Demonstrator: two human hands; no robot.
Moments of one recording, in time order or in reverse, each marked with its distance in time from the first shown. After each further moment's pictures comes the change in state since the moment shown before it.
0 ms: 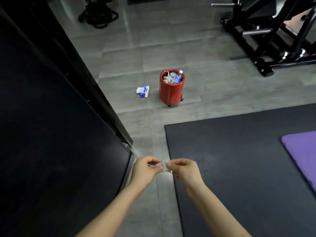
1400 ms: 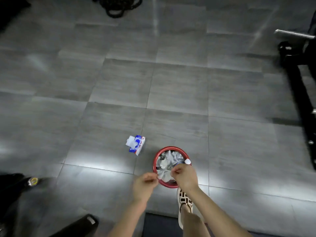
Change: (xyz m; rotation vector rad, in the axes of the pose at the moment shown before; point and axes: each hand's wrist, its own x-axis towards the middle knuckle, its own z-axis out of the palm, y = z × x) left_hand 0.733 0.279 0.007 -0.376 0.306 -0.407; right_hand 0.706 -0.492 0.008 -0.917 -0.155 -0.078
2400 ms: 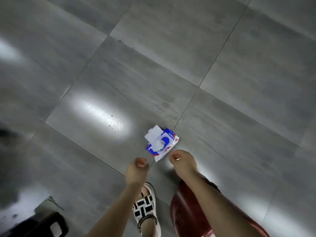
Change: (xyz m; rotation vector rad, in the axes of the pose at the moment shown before) left_hand 0.447 -0.211 -0.042 0.018 0.312 -0.514; right_hand 0.430 -0.020 0.293 -0.305 -0.319 -0.031
